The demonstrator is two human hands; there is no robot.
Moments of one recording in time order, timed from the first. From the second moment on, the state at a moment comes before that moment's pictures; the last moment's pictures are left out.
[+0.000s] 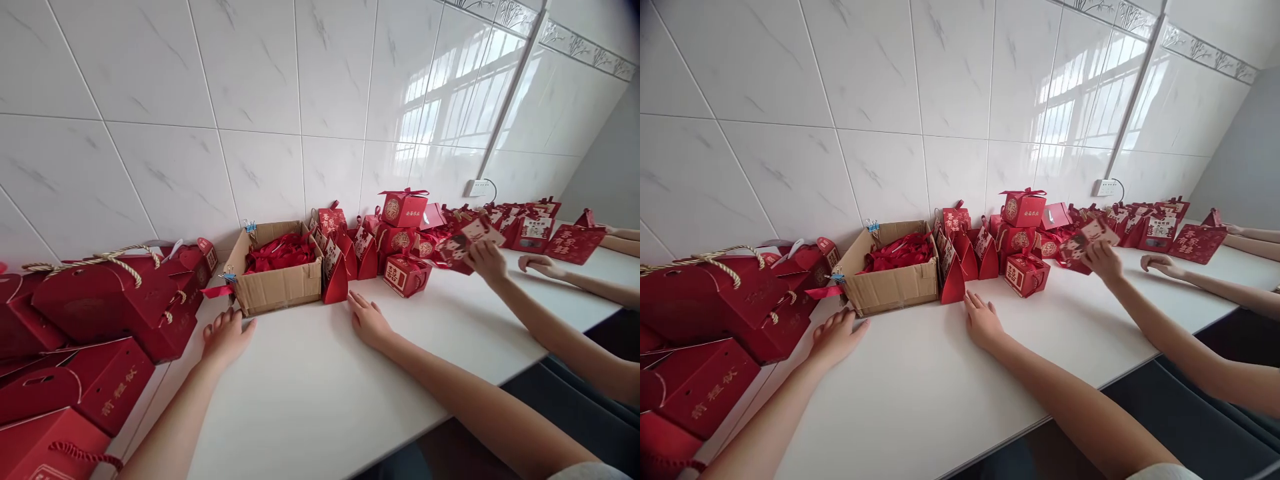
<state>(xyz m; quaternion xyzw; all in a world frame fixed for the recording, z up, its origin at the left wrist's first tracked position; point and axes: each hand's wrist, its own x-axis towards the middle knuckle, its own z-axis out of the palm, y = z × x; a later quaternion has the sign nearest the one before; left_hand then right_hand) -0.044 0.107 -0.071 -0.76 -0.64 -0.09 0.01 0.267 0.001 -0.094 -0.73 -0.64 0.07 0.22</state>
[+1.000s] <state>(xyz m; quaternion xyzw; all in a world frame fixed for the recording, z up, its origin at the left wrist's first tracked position) -0.042 0.105 -0.070 -0.76 -0.65 -0.06 0.01 0.313 0.054 -0.092 -0.75 -0.42 0.06 0.51</state>
